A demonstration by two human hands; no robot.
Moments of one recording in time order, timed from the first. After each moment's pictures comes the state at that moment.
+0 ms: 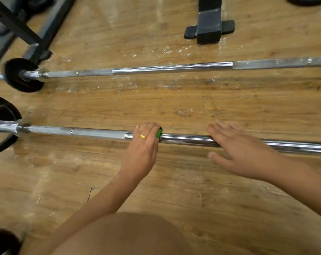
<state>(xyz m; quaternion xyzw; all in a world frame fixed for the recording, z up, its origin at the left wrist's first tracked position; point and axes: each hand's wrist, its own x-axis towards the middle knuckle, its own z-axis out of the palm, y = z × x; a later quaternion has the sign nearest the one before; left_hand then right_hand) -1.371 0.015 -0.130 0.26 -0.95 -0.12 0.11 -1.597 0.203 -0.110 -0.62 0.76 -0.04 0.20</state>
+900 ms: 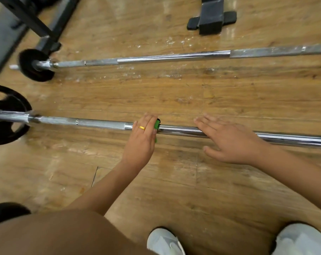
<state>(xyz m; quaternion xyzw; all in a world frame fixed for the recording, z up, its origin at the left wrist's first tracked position) -1.349 0.050 -0.126 0.31 -0.94 -0.14 0.10 -1.585 0.221 -0.125 -0.69 0.71 -0.05 0.16</state>
